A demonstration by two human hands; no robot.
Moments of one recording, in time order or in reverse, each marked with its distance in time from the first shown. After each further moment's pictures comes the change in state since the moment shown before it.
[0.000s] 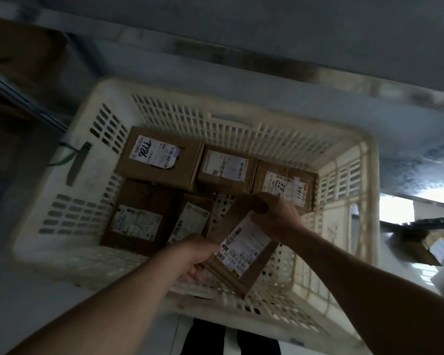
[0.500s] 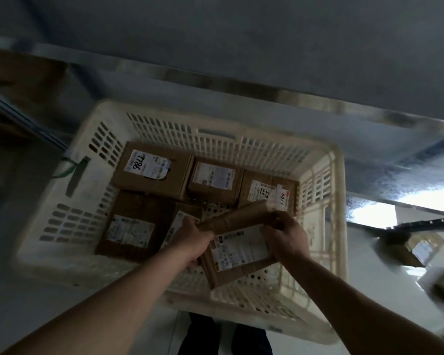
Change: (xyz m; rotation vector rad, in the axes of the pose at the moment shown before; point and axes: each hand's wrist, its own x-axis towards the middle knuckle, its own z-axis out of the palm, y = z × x) left_hand -0.032 0.022 0.008 -0.109 0.291 0.238; right_hand -0.065 0.026 -0.015 0.382 0.243 0.181
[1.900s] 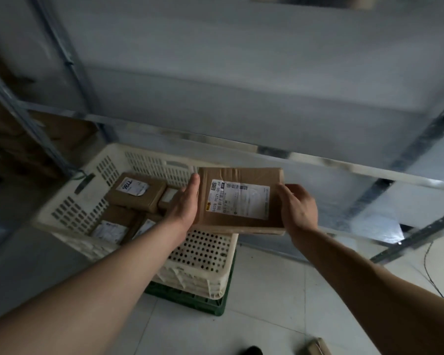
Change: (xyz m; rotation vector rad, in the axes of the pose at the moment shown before) left_hand -0.277 0.076 0.135 -0.536 0.209 0.606; right_hand -0.121 0.046 -0.272 0.407 0.192 -0.342
